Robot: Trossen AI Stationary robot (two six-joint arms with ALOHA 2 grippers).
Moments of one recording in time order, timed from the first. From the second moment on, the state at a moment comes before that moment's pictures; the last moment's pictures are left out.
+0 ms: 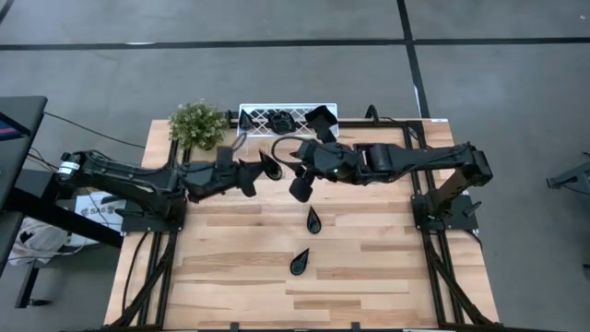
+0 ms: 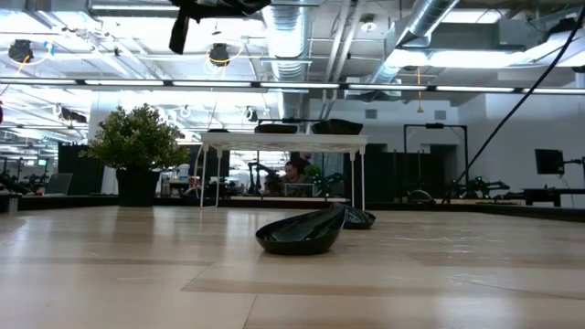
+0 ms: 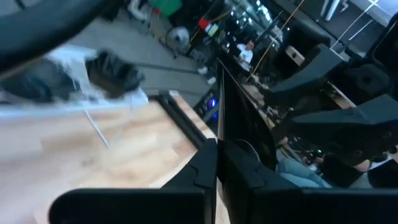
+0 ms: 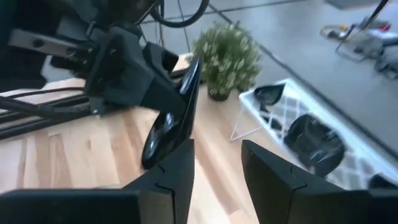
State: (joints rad) left arm -0.15 1.21 0.76 0.20 -0.60 -0.72; right arm 0.10 1.59 1.69 -0.59 0.50 0.21
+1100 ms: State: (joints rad) left arm 0.83 1.32 0.76 0.02 0.08 -0.43; right arm -0.48 1.74 1.75 -0.71 0.11 -0.03
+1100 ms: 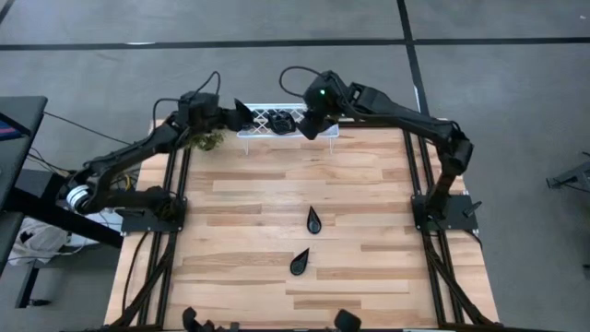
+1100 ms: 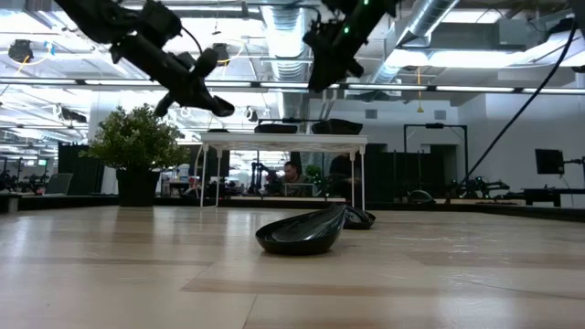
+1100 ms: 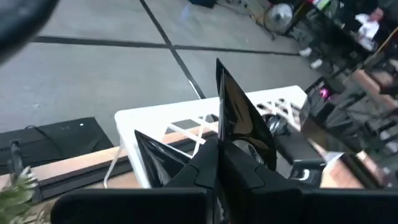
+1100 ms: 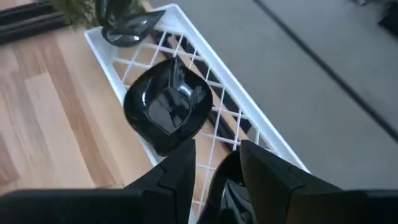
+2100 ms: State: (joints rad) left arm 0.84 1.29 0.76 -0.07 0.04 -0.29; right arm -0.49 1.79 1.74 -0.68 0.03 -0.04
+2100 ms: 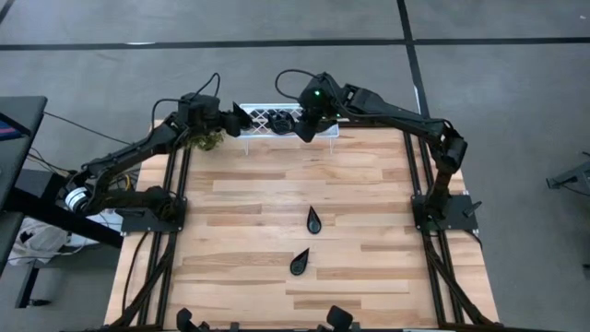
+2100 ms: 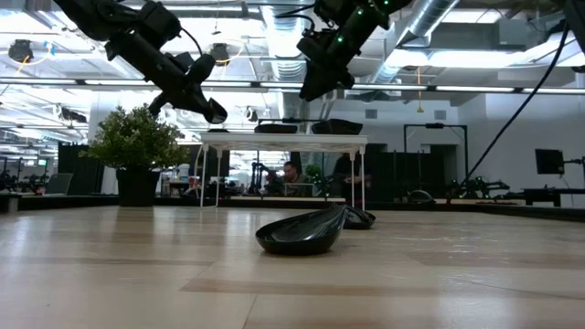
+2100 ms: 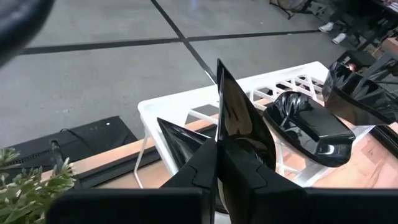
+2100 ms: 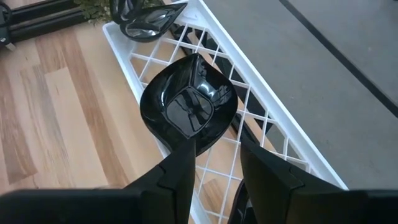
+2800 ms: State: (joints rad) left arm 0.83 1.29 0.76 -0.03 0.04 -0.22; right arm -0.49 1.79 1.74 -0.67 0.03 -0.03
